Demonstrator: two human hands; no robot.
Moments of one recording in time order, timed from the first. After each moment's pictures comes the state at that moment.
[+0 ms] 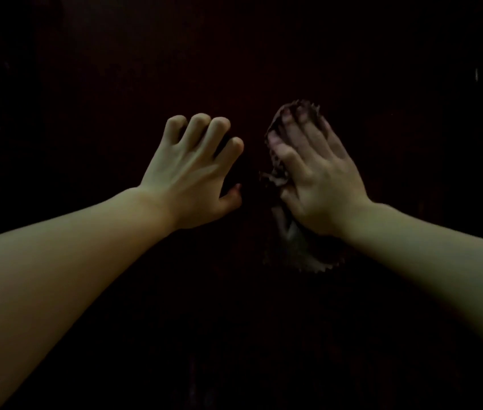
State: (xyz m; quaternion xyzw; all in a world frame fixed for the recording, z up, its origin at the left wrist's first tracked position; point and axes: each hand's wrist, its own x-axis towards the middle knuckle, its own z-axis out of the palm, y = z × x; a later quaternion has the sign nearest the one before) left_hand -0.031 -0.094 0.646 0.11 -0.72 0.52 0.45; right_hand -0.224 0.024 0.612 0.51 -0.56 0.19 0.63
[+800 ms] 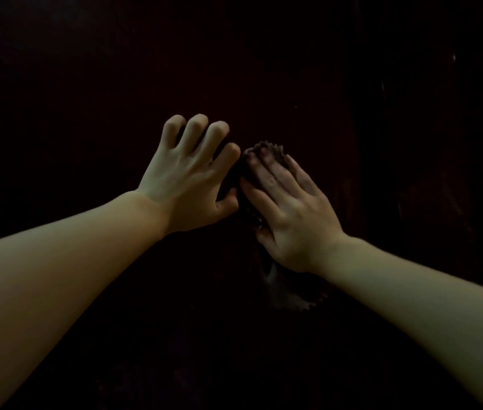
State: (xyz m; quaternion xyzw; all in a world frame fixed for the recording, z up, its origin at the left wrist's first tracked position) left_hand -0.136 -0.042 0.640 0.05 -0.71 0.54 0.45; right_hand -0.298 0.072 0.556 0.54 -0.55 0.20 0.61
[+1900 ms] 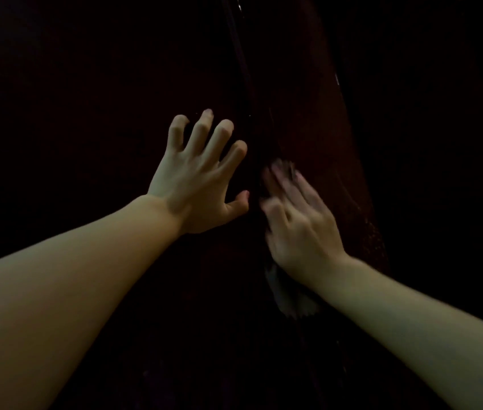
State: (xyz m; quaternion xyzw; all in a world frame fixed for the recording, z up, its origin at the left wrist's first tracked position) left_hand -0.262 0.043 0.641 0.04 -0.74 0.53 0.40; right_hand -0.393 0.140 0.517 0.46 -0.55 0.33 0.62
